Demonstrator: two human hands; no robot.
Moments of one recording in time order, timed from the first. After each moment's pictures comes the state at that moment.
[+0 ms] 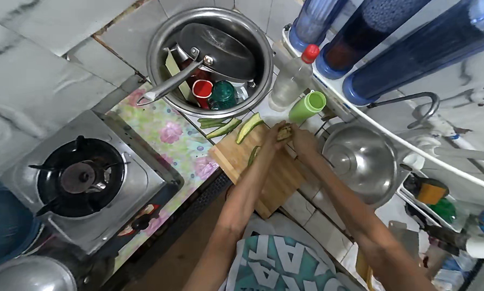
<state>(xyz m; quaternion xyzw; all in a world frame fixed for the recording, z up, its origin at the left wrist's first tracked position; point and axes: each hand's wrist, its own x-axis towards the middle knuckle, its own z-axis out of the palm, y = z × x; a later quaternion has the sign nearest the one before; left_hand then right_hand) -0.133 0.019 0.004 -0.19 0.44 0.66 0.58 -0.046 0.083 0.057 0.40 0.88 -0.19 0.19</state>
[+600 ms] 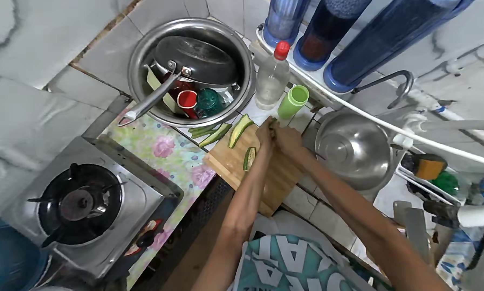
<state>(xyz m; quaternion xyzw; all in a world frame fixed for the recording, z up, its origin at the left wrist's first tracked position) -0.115 0.042 -0.006 -0.15 0.54 0.72 0.41 -0.054 0.068 0.073 0.37 0.88 -0.22 0.19</state>
